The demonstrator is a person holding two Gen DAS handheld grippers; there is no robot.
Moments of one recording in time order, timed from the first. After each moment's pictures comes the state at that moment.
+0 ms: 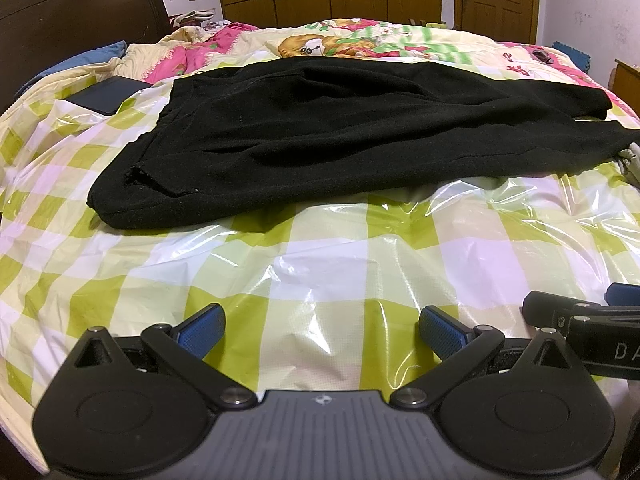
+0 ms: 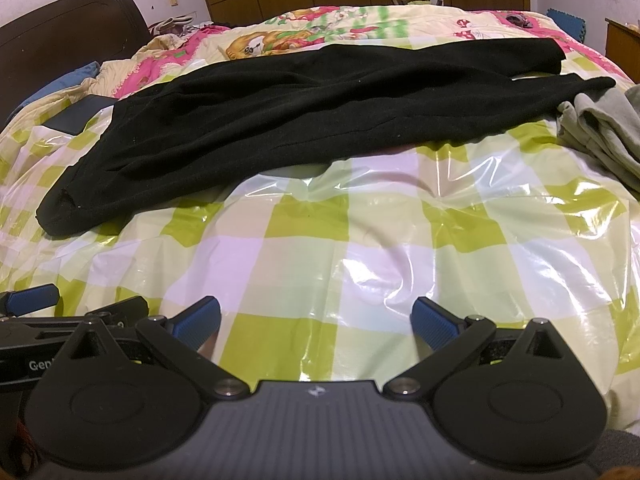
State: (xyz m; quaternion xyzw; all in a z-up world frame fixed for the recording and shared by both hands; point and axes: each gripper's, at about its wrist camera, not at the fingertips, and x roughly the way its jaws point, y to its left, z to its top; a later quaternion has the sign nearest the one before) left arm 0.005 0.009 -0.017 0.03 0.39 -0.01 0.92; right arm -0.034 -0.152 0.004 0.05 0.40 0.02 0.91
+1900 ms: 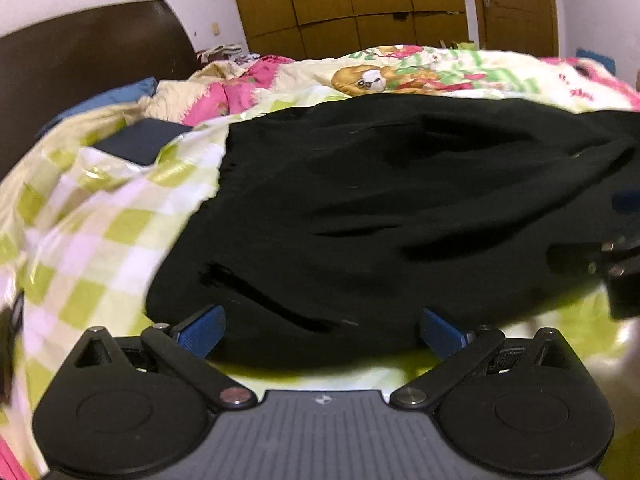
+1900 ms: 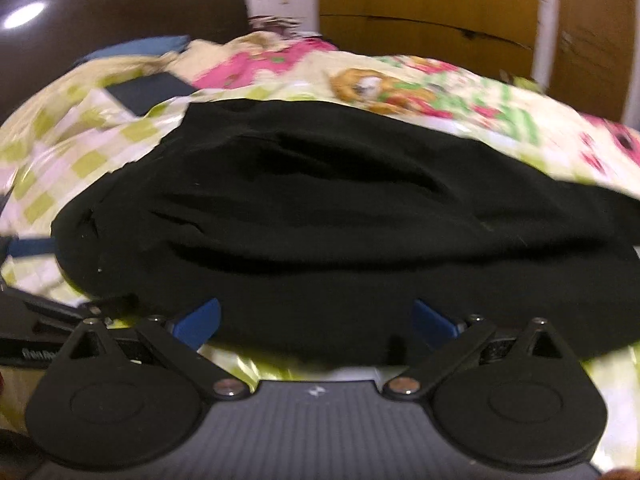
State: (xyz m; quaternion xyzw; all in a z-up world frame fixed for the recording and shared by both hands) left arm 0.102 0.102 -0.013 0.09 0.35 0.03 0.93; right arm 0.104 -0.053 0.021 -0.10 0.35 0.16 0.91
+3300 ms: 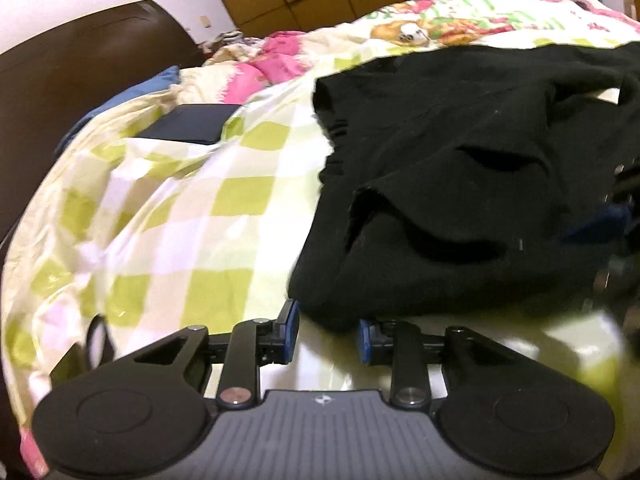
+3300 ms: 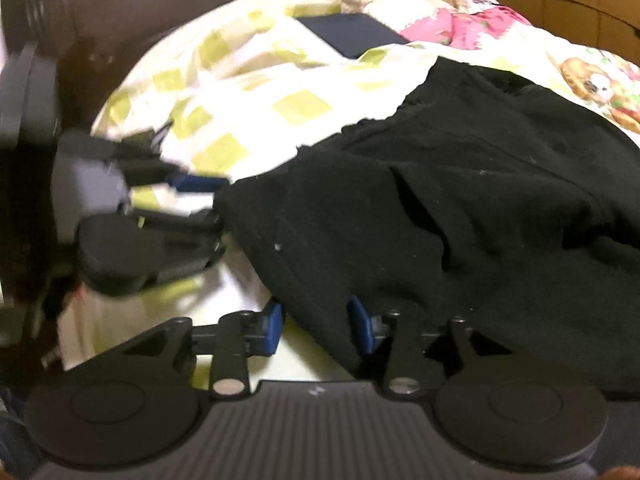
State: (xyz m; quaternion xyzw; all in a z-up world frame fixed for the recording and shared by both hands) left arm 0.097 0.234 -0.014 0.18 0.38 0.03 0.91; right arm 0.093 0.112 0.009 -0.07 0.42 0.36 0.83
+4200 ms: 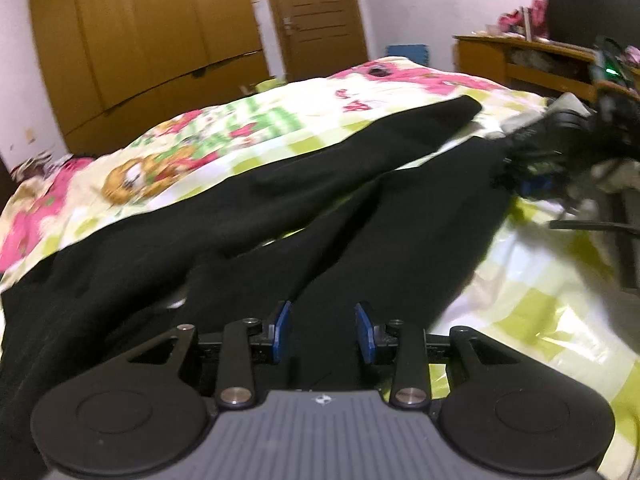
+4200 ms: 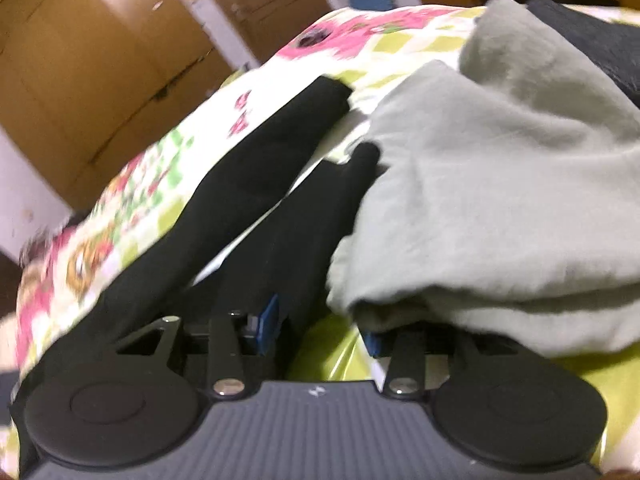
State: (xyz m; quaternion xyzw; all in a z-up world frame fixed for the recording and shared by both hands) left arm 0.113 -0.126 0.010 0.17 0.29 -0.24 0.91; right arm 0.136 -0.392 0.007 0.31 0.28 -0.19 0.89
